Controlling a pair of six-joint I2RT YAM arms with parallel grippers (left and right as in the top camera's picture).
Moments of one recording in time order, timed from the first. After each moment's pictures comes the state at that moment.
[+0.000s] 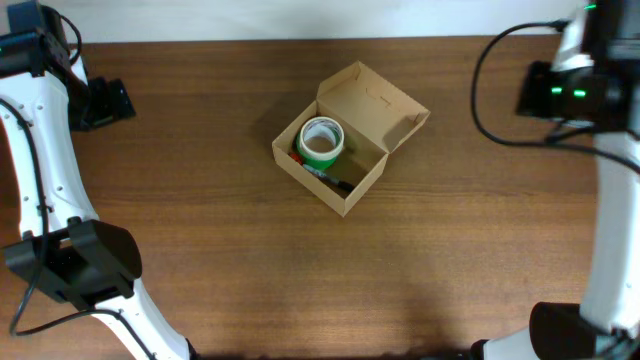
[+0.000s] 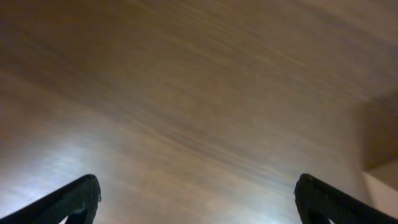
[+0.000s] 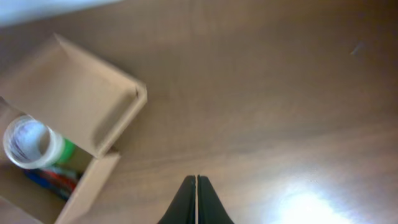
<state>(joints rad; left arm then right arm) 0.30 2.07 2.27 -1.49 -0.06 -0.12 -0.06 1.68 2.09 -1.42 0.06 0.17</state>
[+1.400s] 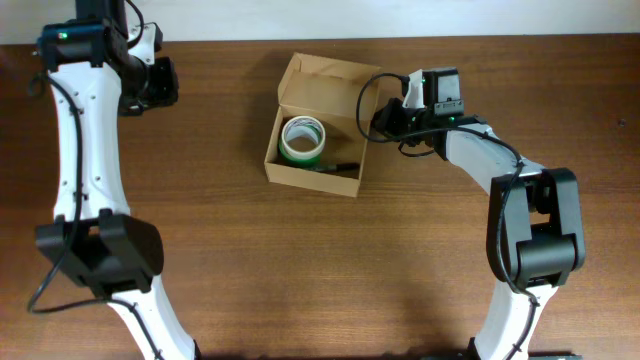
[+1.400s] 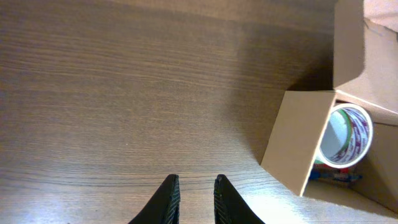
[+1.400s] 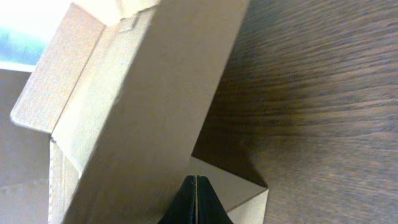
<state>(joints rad) 0.12 2.10 2.27 -1.40 0.17 -0.02 0.13 2.07 1.37 -0.15 -0.59 0.59</state>
